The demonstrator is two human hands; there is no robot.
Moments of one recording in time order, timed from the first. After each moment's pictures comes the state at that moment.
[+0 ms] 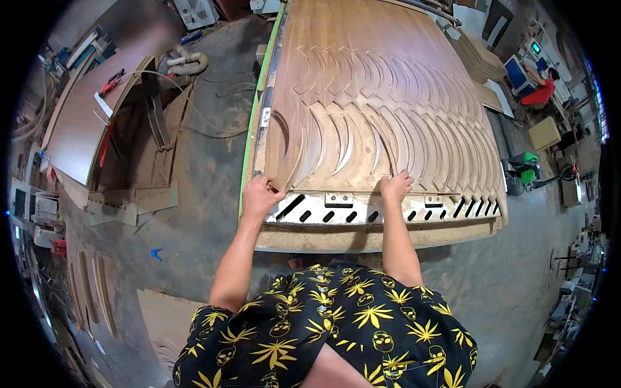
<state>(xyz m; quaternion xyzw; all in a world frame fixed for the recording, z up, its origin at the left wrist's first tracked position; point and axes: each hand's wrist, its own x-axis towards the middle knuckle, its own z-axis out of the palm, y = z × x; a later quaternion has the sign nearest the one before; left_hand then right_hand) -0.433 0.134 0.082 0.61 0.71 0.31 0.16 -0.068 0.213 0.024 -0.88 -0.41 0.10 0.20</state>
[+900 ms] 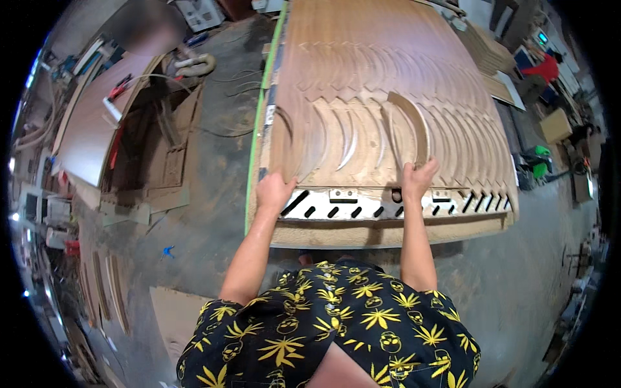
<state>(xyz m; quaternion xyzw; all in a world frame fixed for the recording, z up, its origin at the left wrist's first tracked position) -0.410 0.149 0.071 0.61 0.77 0.15 0.12 -0.048 0.199 0.080 -0.77 -0.49 0.04 0.41</state>
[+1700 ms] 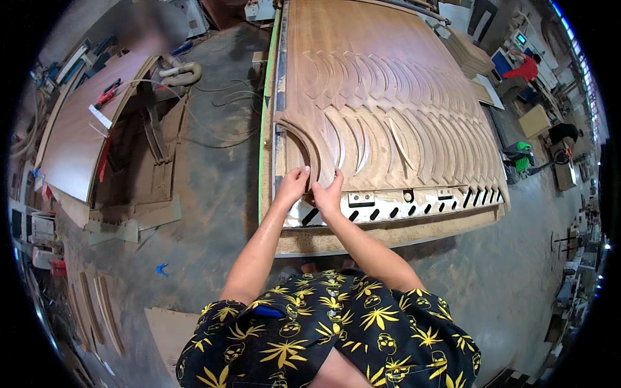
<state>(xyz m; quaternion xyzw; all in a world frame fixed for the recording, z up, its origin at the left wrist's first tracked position) -0.453 0.190 0.032 0.49 0.63 0.33 0.50 -0.327 0.160 0.022 -0.61 -0.40 0.45 0.51</state>
